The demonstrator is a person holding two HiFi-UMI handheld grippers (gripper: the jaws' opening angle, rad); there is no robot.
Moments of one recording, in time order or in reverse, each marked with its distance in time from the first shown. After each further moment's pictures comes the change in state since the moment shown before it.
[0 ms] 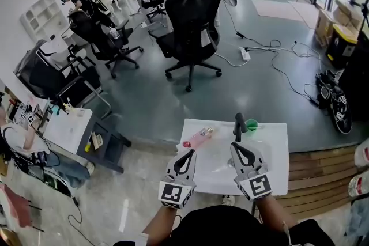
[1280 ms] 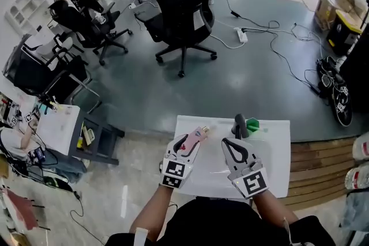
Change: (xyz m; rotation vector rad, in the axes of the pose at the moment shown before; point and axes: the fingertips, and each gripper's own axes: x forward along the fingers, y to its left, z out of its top) left arm 0.141 0.061 -0.116 0.043 0.370 -0.109; right arm 0.098 -0.044 -0.040 0.044 -0.035 0.045
